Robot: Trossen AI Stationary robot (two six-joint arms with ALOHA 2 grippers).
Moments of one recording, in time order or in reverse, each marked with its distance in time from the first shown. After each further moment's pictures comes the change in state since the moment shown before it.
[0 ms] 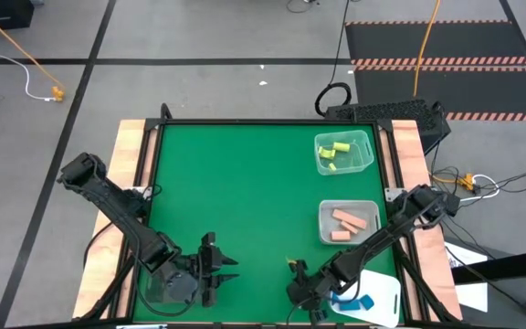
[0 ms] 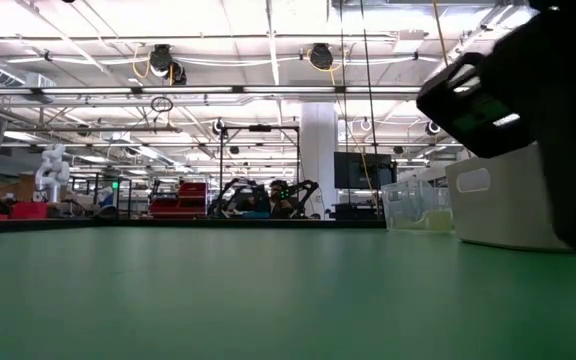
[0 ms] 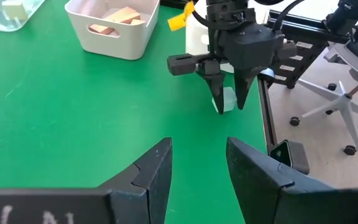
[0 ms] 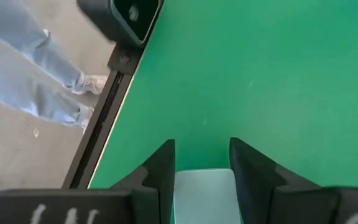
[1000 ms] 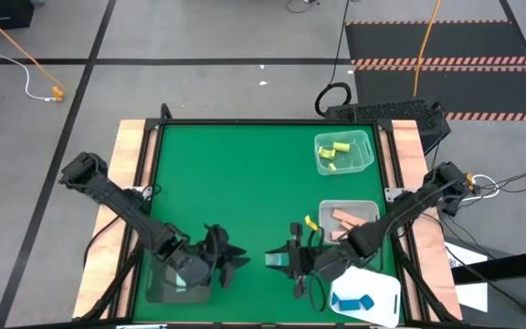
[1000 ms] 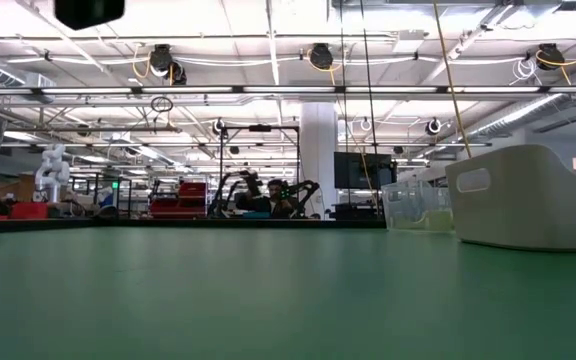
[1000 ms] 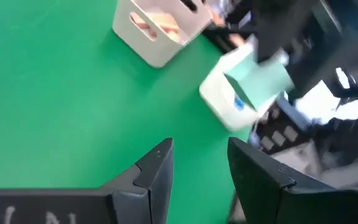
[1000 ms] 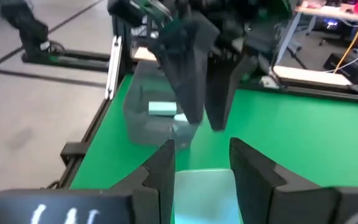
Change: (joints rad) left arm 0.106 0.000 0.000 0.063 0.001 -0.453; right arm -0.088 -0.290 -0.001 0.238 0.505 -0.246
